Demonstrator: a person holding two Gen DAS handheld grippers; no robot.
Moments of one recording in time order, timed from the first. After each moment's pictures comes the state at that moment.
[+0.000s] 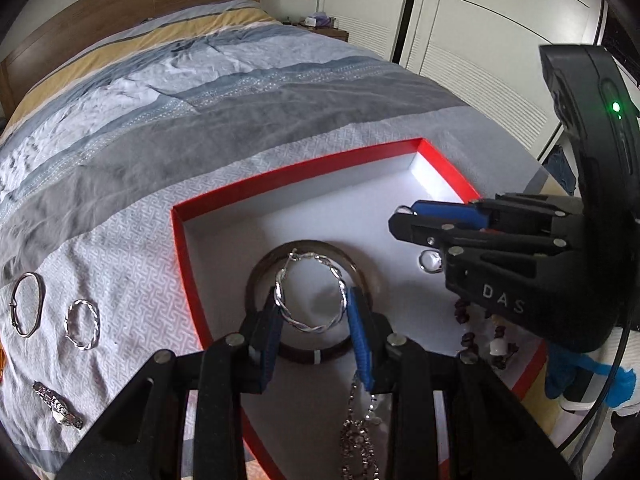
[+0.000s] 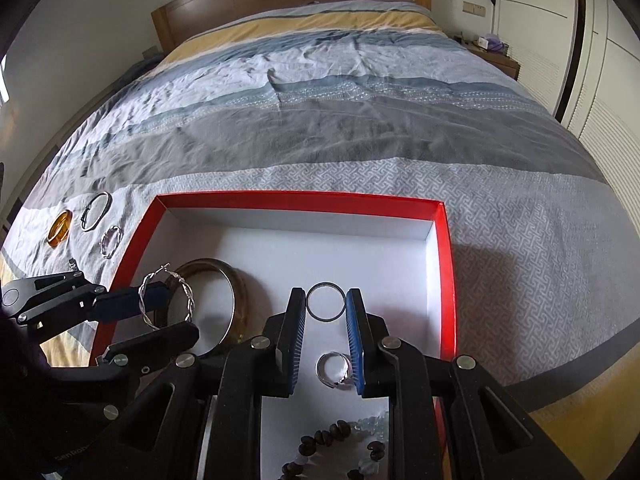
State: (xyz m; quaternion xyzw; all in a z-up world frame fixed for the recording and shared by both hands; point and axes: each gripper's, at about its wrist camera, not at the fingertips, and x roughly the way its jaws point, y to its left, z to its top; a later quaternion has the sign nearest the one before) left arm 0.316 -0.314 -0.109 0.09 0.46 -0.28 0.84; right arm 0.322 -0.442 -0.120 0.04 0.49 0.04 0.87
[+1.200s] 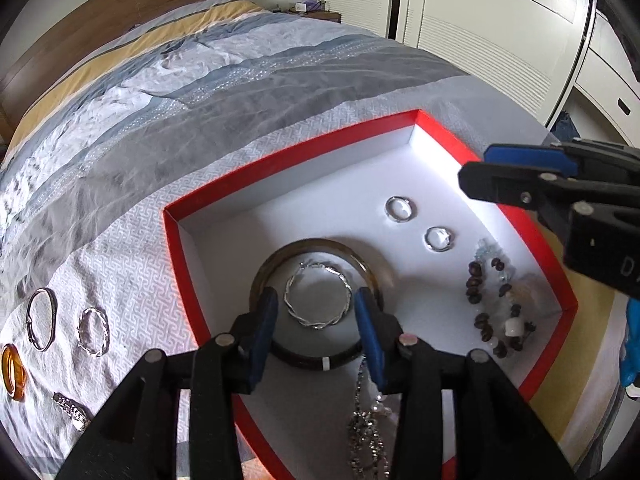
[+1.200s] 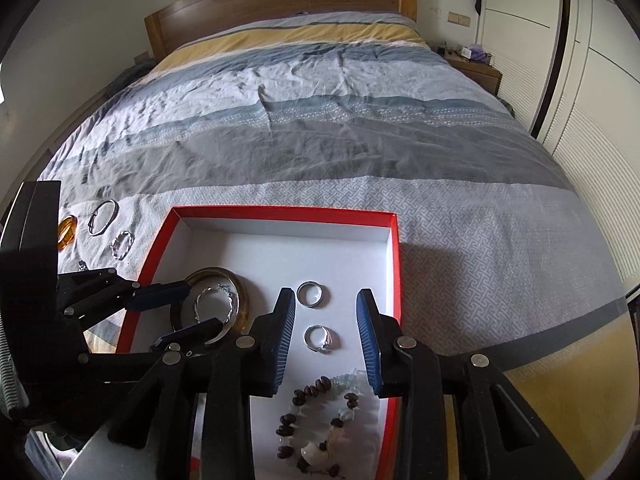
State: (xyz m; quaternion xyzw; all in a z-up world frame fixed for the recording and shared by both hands) left arm 0.308 -0.324 -0.107 0.15 0.46 -0.27 0.83; right arm 0.287 -0.451 -0.068 0.03 0.47 0.01 0.88
